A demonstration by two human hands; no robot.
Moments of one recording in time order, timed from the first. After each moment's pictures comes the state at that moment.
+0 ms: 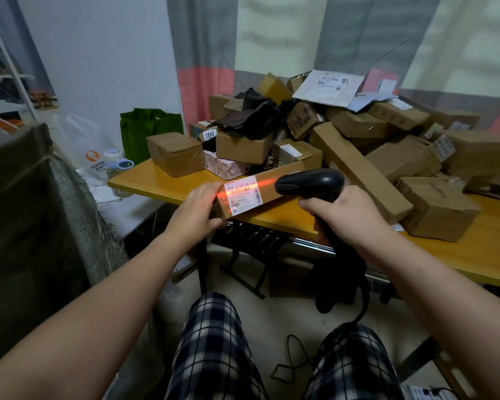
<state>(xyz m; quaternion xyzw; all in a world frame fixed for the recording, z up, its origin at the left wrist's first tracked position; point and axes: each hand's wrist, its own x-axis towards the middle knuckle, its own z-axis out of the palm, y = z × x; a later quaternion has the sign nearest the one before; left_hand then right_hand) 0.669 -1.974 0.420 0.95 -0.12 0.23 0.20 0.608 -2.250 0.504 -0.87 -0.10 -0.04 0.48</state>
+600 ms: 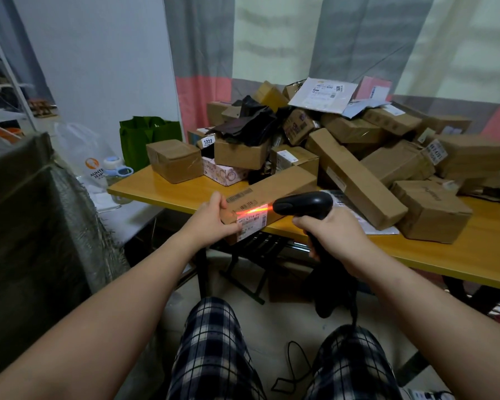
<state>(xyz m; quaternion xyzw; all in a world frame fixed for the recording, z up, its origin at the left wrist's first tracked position) 0.673 -1.995 0.425 0.94 -0.06 0.09 0.34 0.611 -2.244 0.480 -0.85 -0.03 0.01 0.52</state>
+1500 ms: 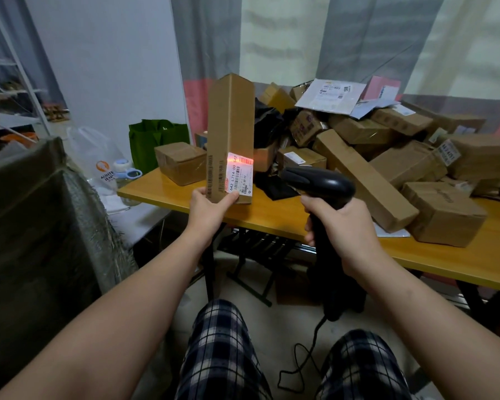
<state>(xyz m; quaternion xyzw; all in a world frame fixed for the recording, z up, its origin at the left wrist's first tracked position) 0.688 -1.996 0.426 0.74 0.10 0.19 0.64 0.593 -2.230 0.496 -0.72 -0.08 -0.06 0.68</state>
